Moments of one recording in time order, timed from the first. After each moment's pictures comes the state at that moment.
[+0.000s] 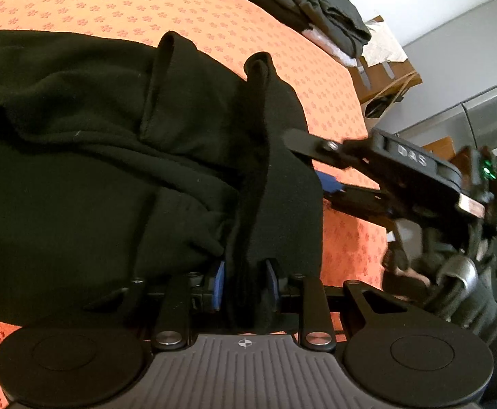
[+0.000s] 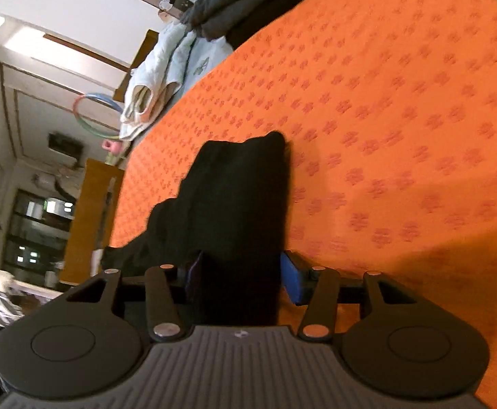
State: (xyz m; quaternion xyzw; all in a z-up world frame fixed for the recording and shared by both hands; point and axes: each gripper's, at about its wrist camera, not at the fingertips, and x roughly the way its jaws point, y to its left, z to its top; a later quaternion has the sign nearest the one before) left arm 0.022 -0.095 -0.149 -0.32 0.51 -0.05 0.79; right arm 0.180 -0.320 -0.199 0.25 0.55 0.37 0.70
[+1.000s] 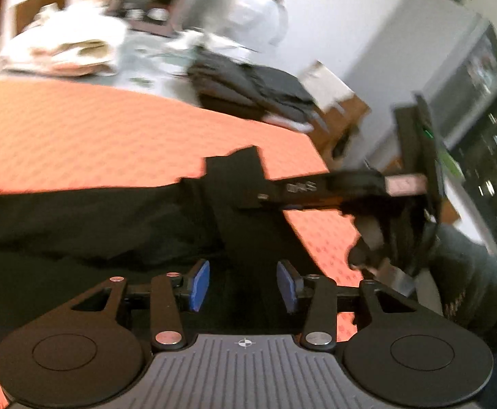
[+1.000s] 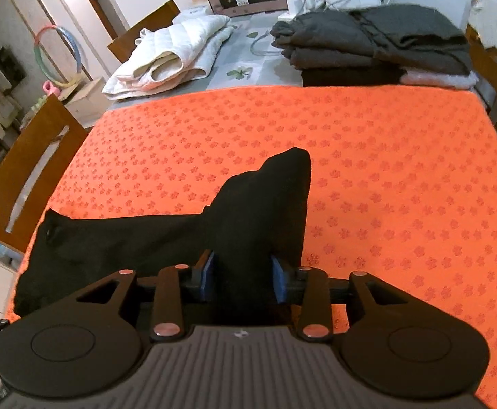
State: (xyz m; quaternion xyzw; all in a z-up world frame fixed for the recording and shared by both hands) left arm -0.039 -0.026 -0.050 -0.19 0.40 -0.10 0.89; right arm 0.117 -0.200 -0.103 0.02 0.49 0.31 0.81
